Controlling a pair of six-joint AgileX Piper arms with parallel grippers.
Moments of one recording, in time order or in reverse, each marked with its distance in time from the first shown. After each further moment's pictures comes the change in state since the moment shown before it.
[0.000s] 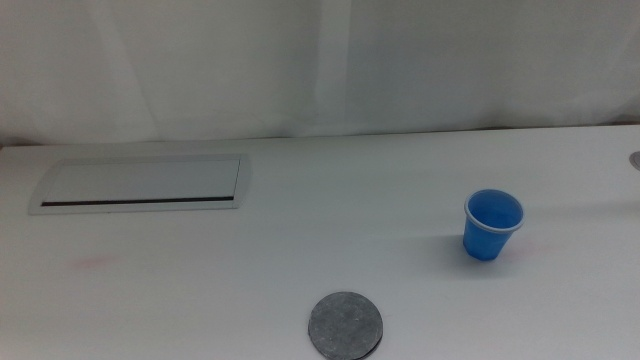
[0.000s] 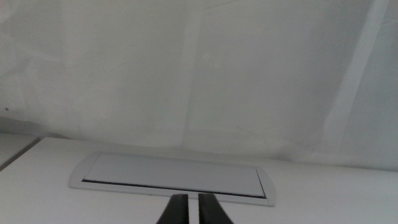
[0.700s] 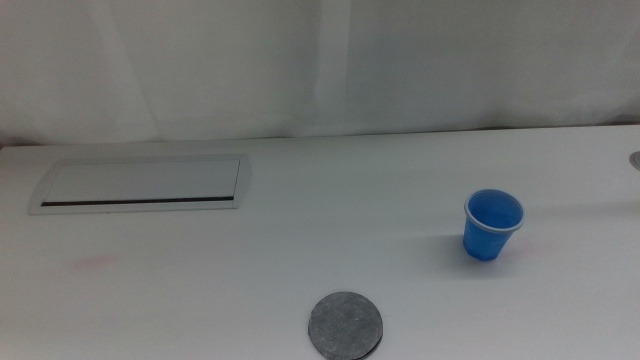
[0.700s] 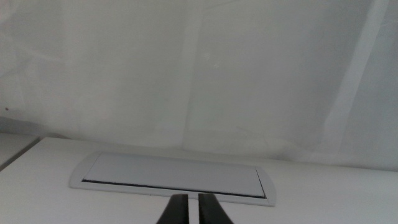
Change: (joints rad) left arm 0.000 0.000 0.000 0.000 0.000 0.000; right arm 0.000 0.000 0.000 0.170 -0.076 0.004
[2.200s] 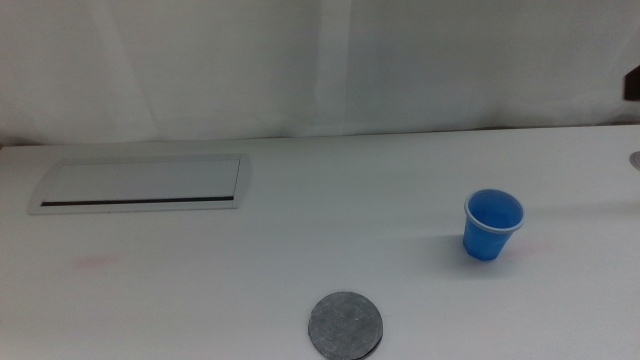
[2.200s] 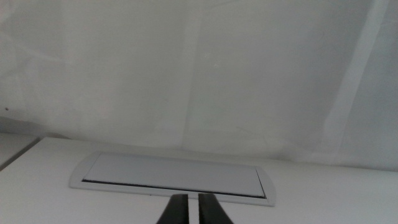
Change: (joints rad) left arm 0.000 0.000 0.000 0.000 0.000 0.000; right arm 0.000 1.115 -1.241 0.059 0.974 -0.074
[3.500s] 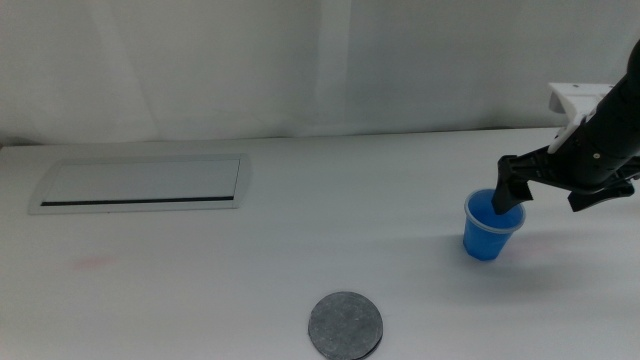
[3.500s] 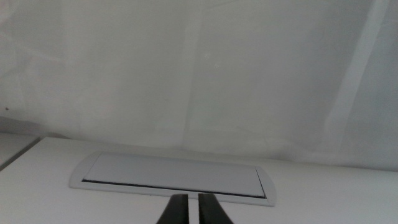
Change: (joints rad) left arm 0.000 0.000 0.000 0.000 0.000 0.000; right arm 0.056 0.658 -0.055 0.056 -0.056 -0.136
